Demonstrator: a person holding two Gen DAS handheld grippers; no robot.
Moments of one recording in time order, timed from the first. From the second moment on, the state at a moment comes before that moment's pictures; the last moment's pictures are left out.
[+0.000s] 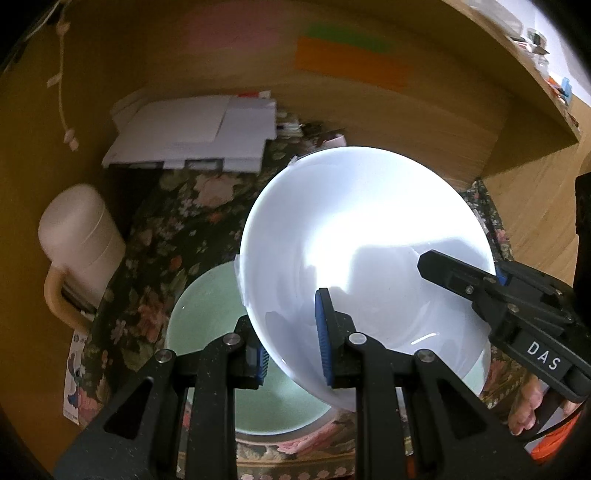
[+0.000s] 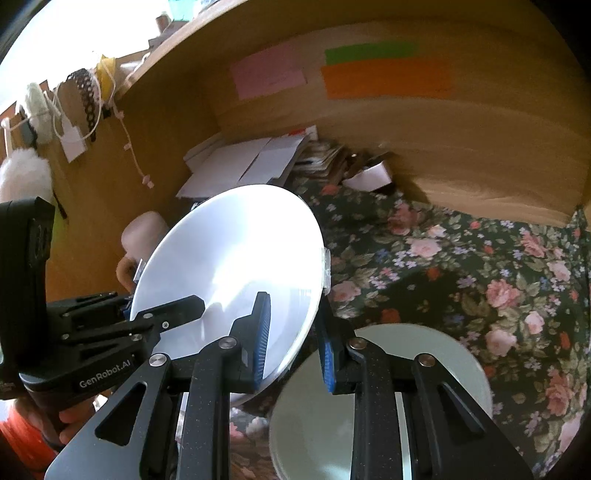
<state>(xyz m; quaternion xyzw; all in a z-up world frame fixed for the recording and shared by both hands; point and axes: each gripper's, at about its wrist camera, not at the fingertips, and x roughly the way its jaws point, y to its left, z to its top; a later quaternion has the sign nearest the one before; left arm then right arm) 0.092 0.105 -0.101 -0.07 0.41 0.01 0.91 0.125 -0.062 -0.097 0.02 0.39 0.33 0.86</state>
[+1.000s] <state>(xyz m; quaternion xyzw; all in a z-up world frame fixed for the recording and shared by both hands) 0.076 0.161 -0.148 -0.11 0.46 0.03 0.88 0.123 -0.006 -0.142 -0.02 0.45 0.34 0.82</state>
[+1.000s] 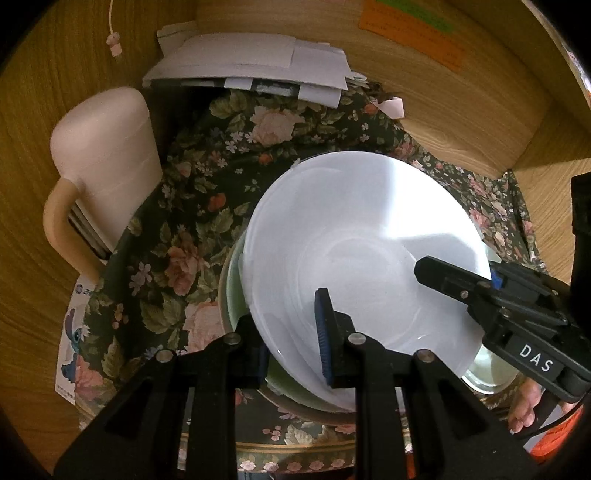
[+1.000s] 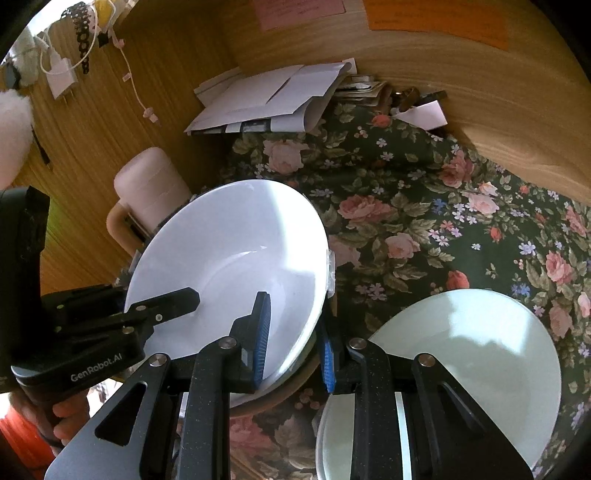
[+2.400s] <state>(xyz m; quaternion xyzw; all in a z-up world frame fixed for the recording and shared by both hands) 0.086 0.166 -0.120 -0.10 0.45 0.07 0.88 0.123 -0.018 -0.136 -0.02 0.45 0.35 0.82</state>
